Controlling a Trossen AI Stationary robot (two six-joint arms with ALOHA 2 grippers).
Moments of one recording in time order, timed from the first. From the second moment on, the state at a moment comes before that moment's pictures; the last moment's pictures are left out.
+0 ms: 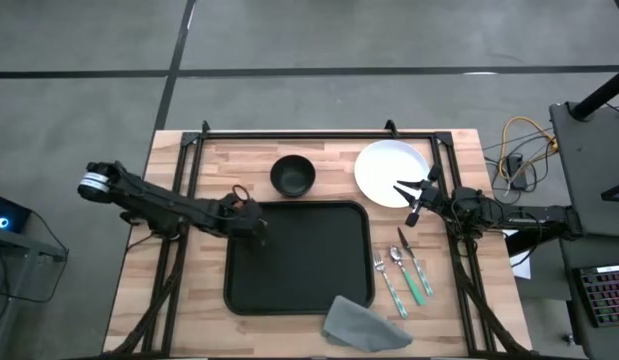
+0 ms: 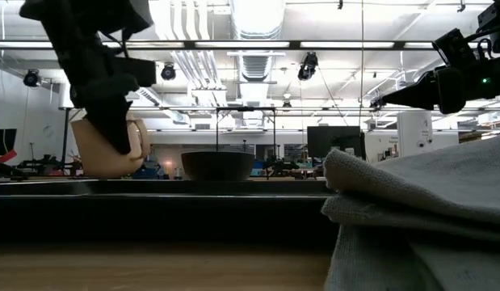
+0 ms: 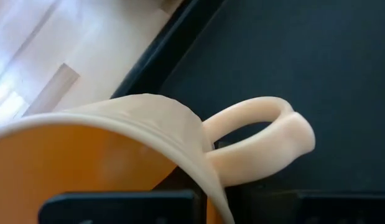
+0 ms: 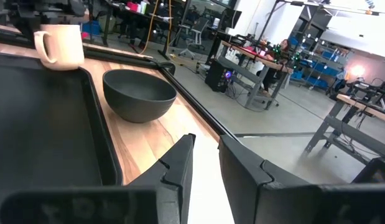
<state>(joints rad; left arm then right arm) -0.20 1.35 0.79 -0.72 -0.40 -0.79 -0.09 0.14 0.01 0.06 0.42 -0.26</state>
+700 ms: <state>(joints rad) -0.09 1.44 0.87 -0.82 -0.20 -0.73 -0.09 0.14 0.01 0.06 0.42 -0.26</state>
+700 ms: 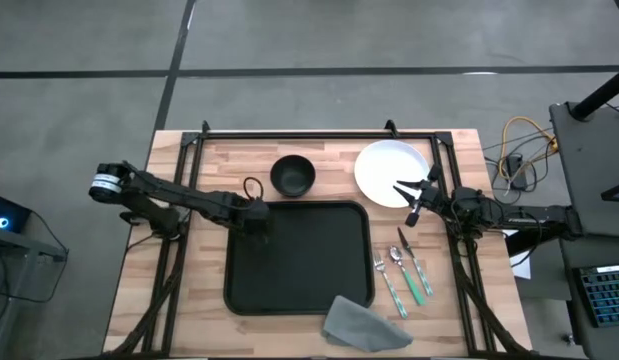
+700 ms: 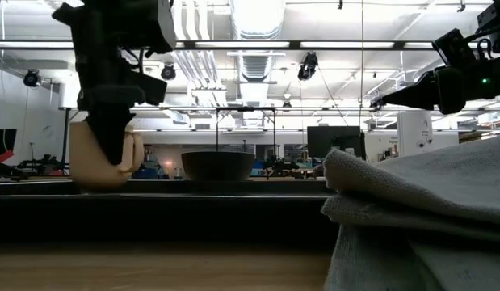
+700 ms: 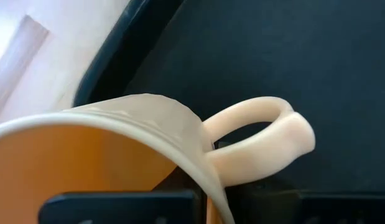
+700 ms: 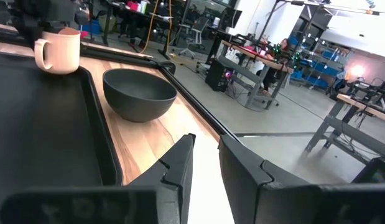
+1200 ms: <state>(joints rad) -0.04 1.44 0.85 -0.77 -0.15 -0.69 -0.09 0.15 0.01 0.06 0.42 -0.26</state>
